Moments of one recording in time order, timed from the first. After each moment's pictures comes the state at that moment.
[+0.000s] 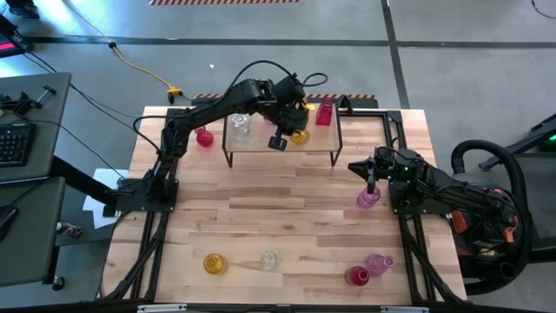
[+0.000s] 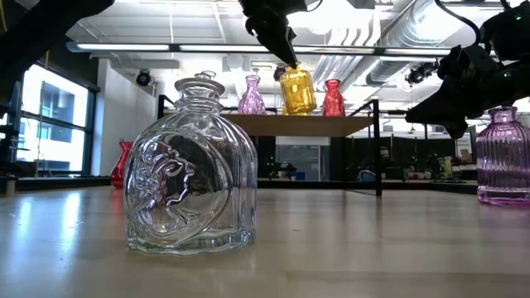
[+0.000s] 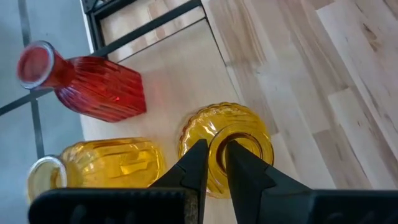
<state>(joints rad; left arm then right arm) 0.33 2.12 2.36 -1.20 0.09 0.71 -0.40 0.15 0.08 -0.20 -0.15 0.34</state>
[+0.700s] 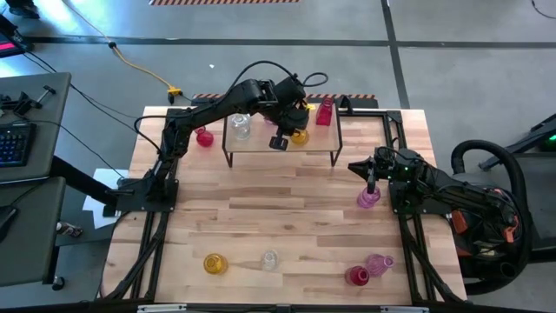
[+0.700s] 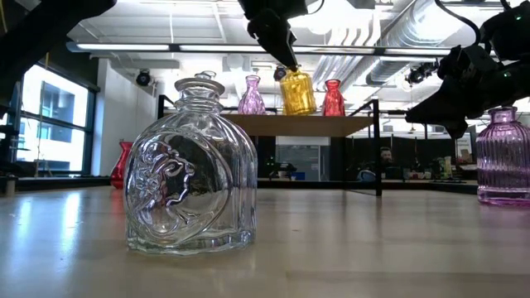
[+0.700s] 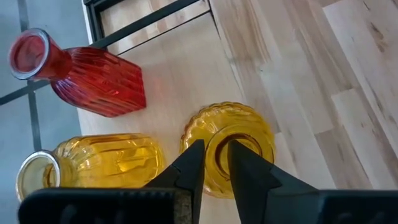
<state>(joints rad) 0.33 2.13 2.36 -1.20 0.08 0.68 -0.40 0.15 0.08 -0.20 -0.15 0.34</state>
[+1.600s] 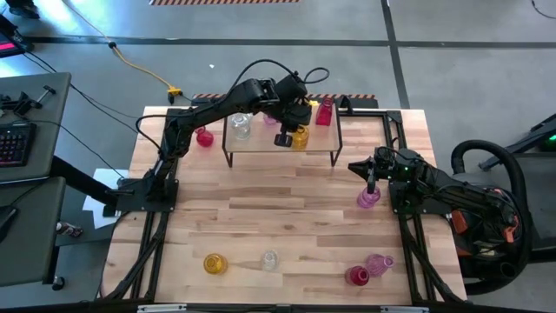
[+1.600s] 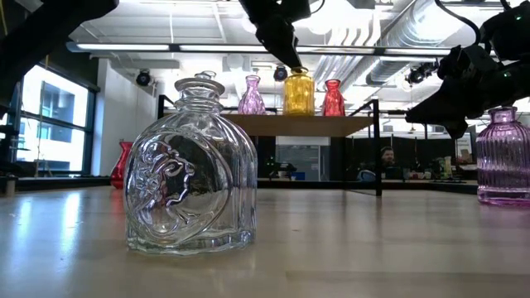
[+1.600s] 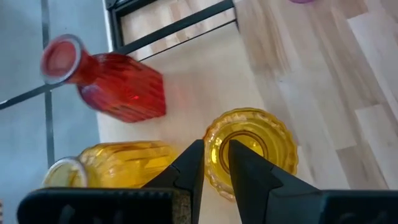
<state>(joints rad) 0.34 2.15 2.36 -1.13 0.05 0.66 -0.40 0.15 0.08 -0.20 -0.15 0.34</state>
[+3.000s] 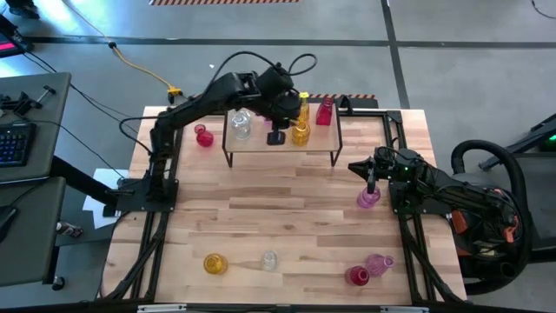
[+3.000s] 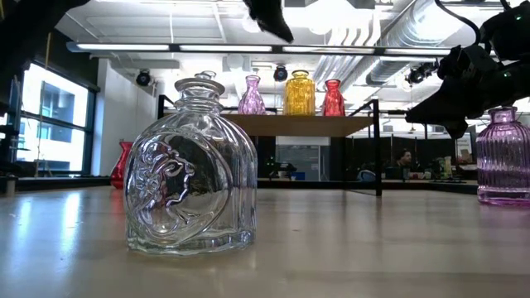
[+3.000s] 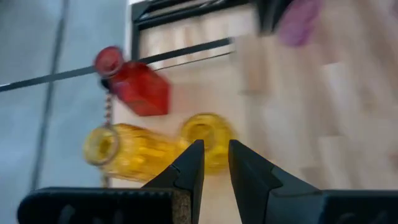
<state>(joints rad) 0.32 2.01 2.36 -1.19 0.08 0.47 -0.40 0.15 0.08 -0.20 -0.15 0.34</state>
